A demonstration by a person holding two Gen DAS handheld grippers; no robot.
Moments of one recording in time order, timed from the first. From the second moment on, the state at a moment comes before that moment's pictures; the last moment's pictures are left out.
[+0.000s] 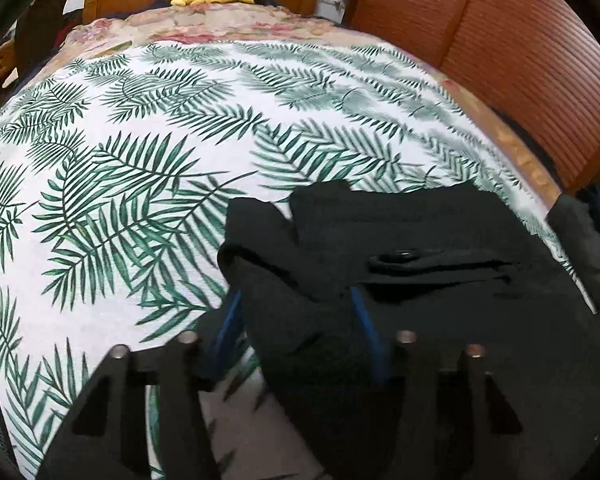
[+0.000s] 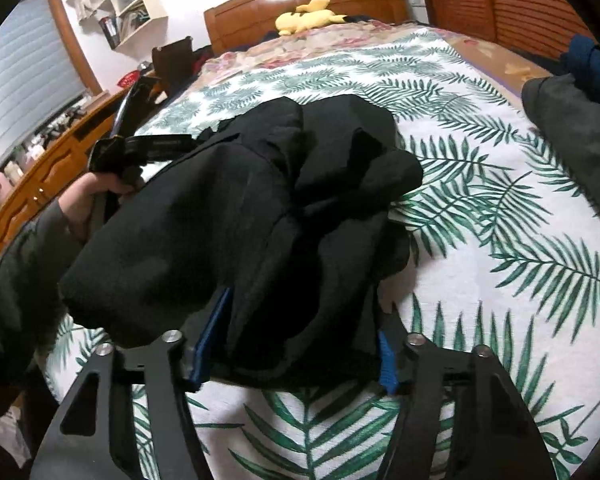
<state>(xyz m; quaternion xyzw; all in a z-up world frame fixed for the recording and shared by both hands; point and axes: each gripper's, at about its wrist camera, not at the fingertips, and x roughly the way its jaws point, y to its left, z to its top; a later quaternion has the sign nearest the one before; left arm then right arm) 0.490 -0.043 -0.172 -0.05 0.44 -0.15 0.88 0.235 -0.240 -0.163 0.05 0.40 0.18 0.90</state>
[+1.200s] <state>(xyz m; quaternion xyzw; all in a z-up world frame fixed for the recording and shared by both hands) 0.450 -0.073 -0.103 0.06 0.38 -0.12 0.92 0.223 -0.238 -0.130 0.07 0.33 0.22 0.91</state>
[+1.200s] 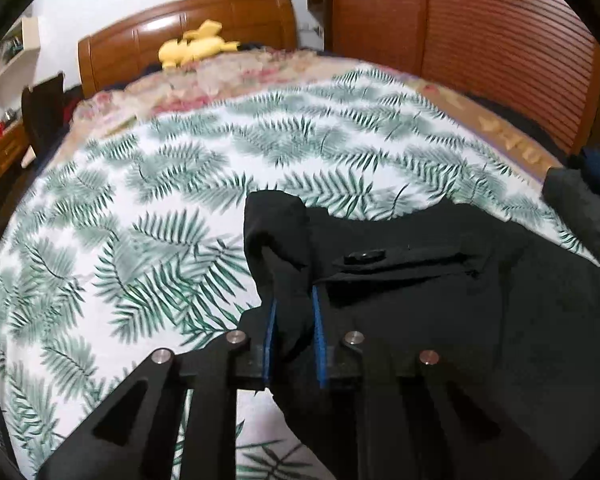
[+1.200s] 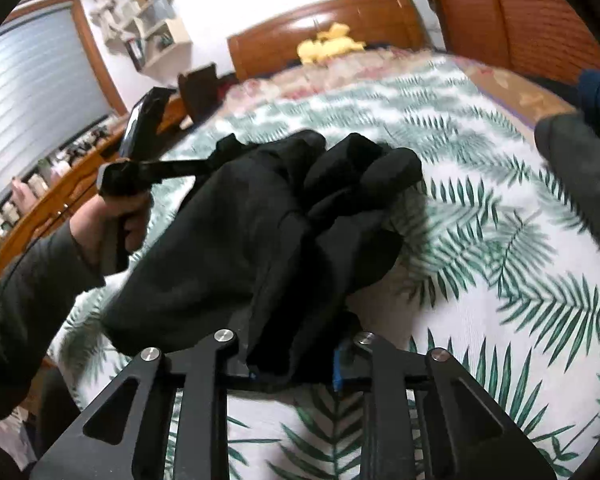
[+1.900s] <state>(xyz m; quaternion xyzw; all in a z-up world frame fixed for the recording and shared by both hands) 0.398 -0.248 0.066 0.05 0.25 -0.20 0.95 0.168 -0.353 0.039 -0.03 0.19 0.15 0.97</state>
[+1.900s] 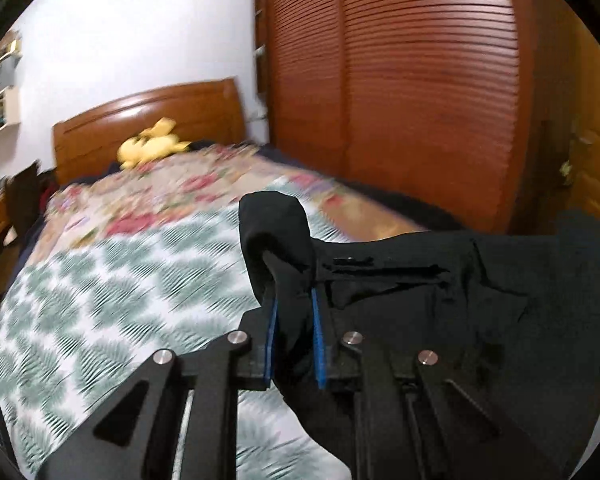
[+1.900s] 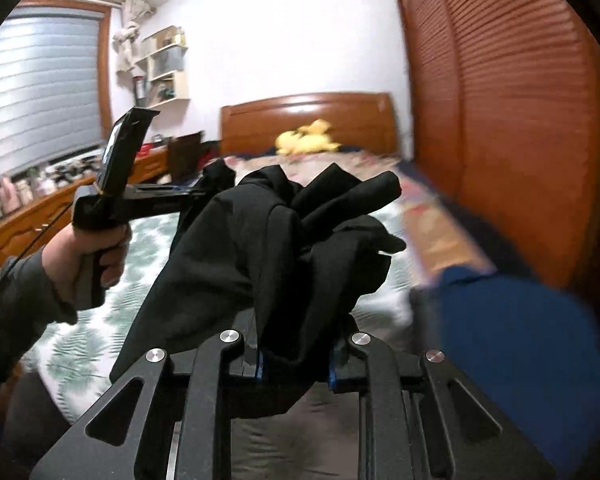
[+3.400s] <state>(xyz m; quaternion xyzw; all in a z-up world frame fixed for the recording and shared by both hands) 0.276 -0.429 0.089 0.13 0.21 -0.38 0.89 0.134 -0.557 0.029 -0.03 0.27 -0.11 0.96</state>
